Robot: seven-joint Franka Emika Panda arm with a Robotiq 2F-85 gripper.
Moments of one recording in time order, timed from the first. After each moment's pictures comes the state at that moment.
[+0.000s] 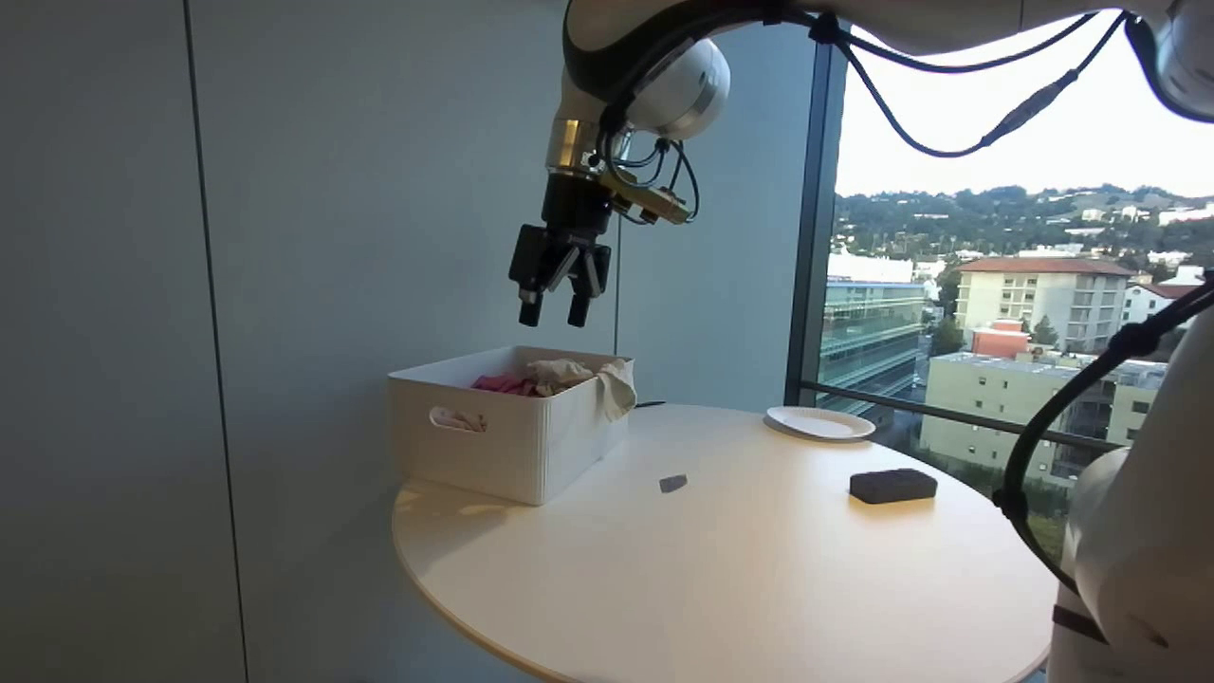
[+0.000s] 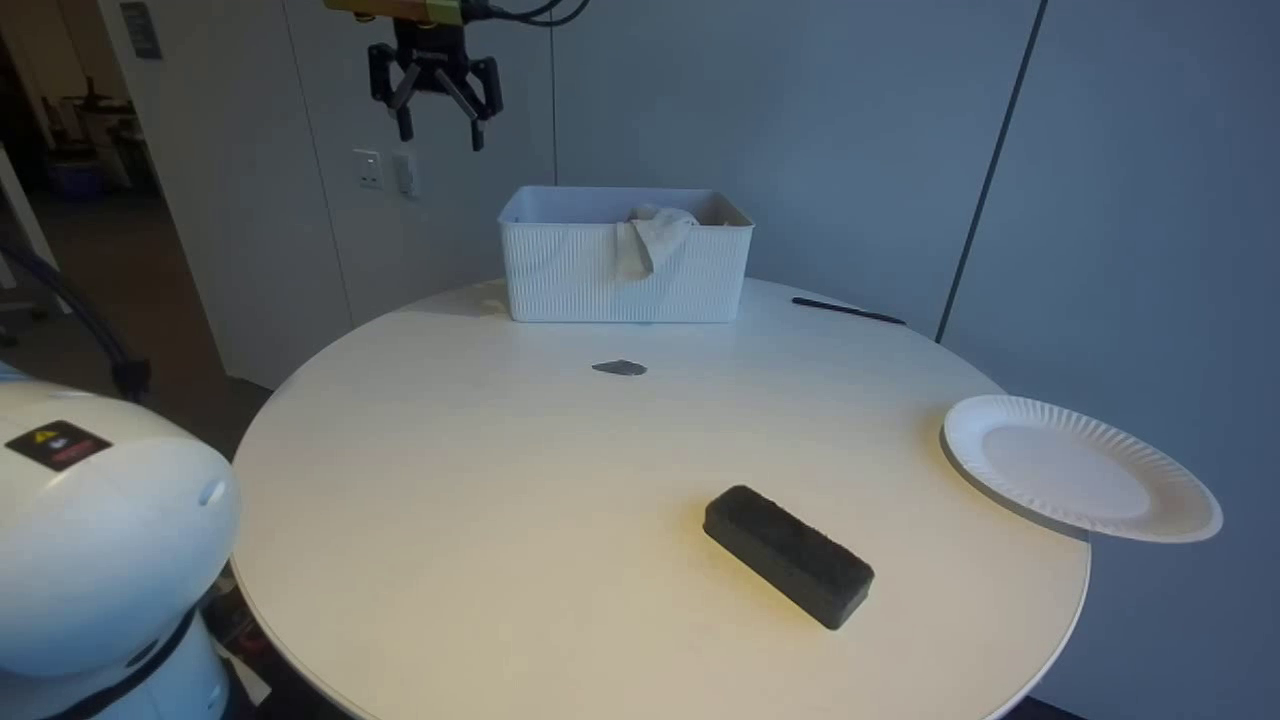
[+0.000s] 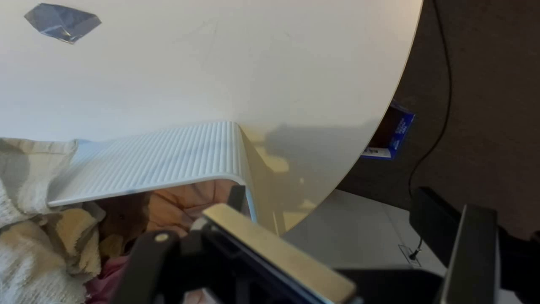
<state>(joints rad) 0.11 -0.27 0.11 -1.97 0.10 1.88 -0.10</state>
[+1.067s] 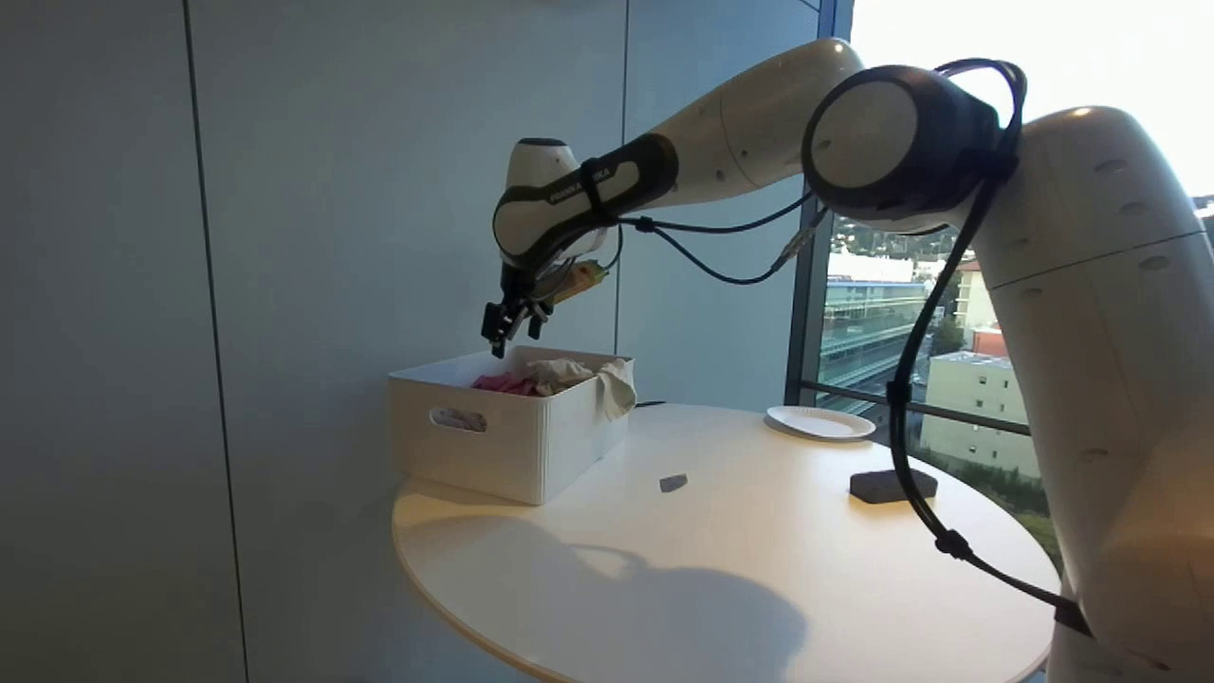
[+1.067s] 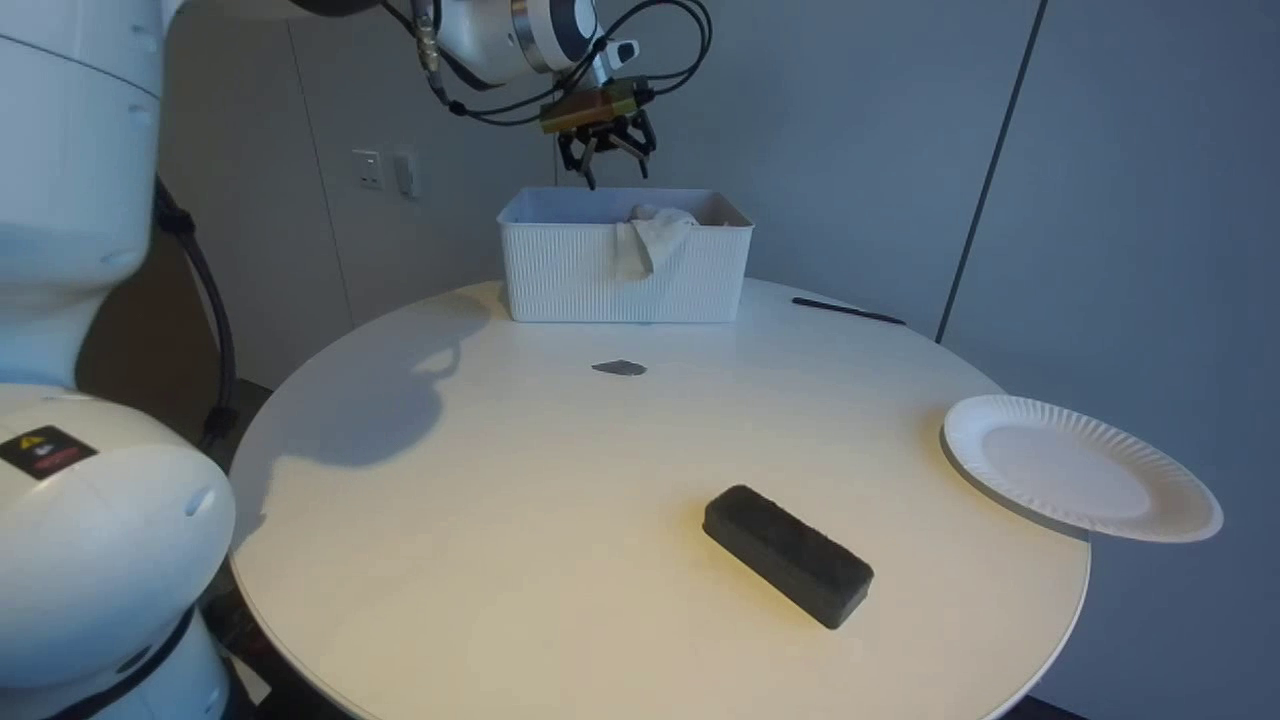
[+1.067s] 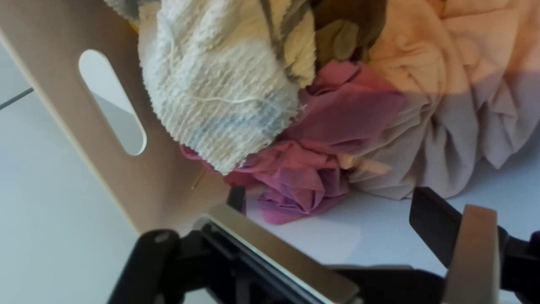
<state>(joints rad) 0.06 0.38 0.02 -1.45 -0.27 2.27 -0.12</state>
